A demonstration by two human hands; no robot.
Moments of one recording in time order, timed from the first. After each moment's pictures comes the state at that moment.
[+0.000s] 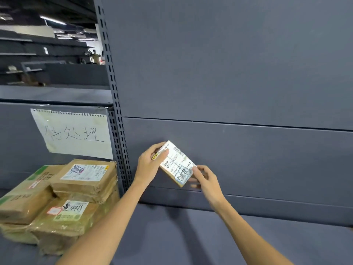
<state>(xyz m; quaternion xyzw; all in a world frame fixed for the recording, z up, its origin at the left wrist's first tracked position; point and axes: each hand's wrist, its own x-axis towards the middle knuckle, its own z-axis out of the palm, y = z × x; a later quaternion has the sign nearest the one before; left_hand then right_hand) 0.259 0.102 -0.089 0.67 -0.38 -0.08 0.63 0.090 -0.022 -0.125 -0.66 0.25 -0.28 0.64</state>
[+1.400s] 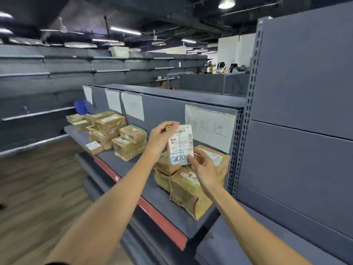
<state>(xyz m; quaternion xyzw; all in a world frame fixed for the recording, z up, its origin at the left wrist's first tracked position) 0.284 0.414 0.012 0.72 -0.17 0.10 0.67 0.230 0.265 -0.071 -0.64 -0.04 -0.15 0.76</state>
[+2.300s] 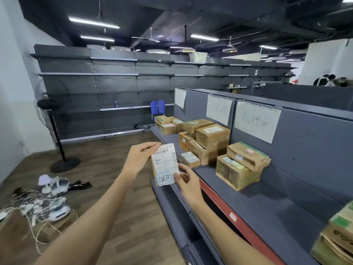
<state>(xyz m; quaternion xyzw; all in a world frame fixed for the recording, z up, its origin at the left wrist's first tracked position) 0.430 1.005 -0.036 0.76 0.01 0.25 0.61 0.445 0.821 -0.119 -0.69 -0.20 -0.02 0.70</state>
